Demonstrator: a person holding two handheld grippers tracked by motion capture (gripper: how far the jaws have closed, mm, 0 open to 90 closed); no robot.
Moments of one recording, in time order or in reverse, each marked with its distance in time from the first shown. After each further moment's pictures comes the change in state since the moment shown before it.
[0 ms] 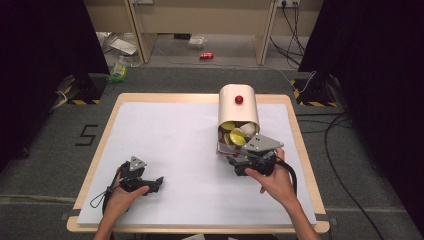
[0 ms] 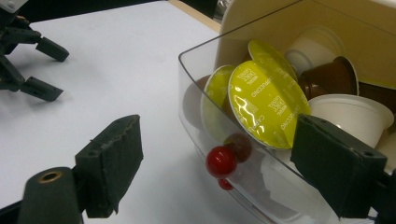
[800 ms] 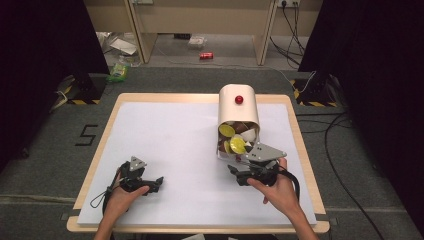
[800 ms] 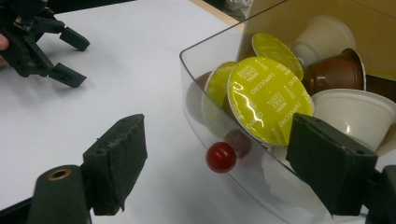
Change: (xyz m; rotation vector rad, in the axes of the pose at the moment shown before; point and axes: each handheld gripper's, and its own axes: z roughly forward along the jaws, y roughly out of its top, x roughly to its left) left arm 0.000 0.000 0.000 0.001 0.001 0.001; right arm 0.014 -0.010 -0.015 0.014 0.028 -0.003
